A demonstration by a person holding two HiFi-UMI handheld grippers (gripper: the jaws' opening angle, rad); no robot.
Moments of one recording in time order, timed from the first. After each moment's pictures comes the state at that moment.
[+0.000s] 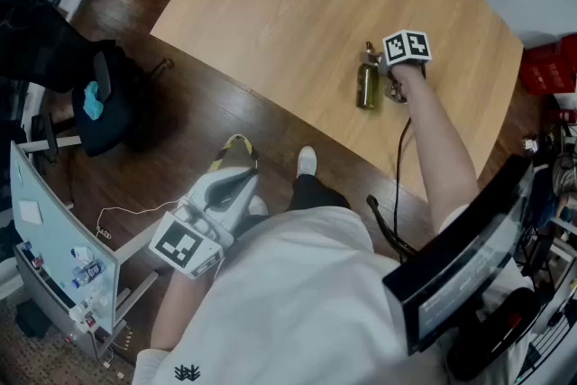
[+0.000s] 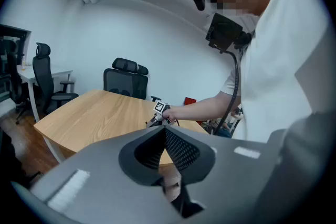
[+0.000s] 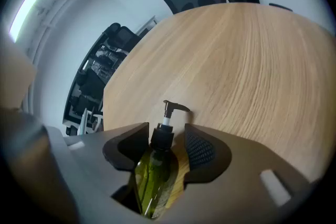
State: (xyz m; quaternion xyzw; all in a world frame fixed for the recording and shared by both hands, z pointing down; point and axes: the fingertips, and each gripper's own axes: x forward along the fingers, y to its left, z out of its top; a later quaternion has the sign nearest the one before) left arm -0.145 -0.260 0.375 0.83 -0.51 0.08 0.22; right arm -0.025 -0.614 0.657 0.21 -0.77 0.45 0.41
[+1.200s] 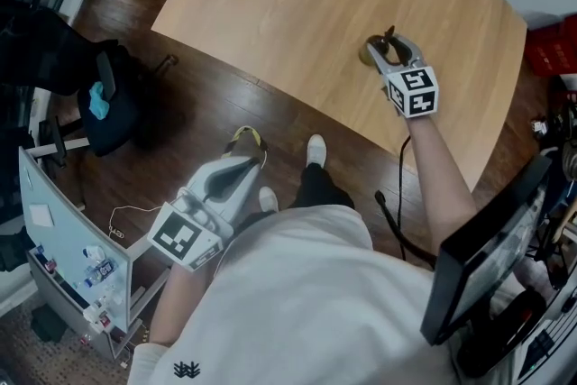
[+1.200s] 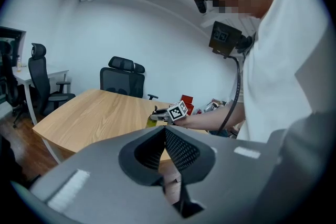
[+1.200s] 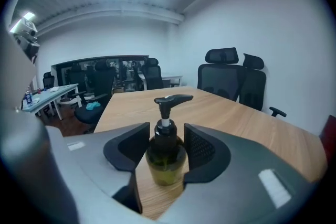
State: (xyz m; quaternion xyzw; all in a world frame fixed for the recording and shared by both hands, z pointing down) left arm -0.150 -0.256 0.368 0.84 -0.49 0.09 0.22; right arm -0.023 -0.570 0.533 0.29 -0.92 0.06 0.24
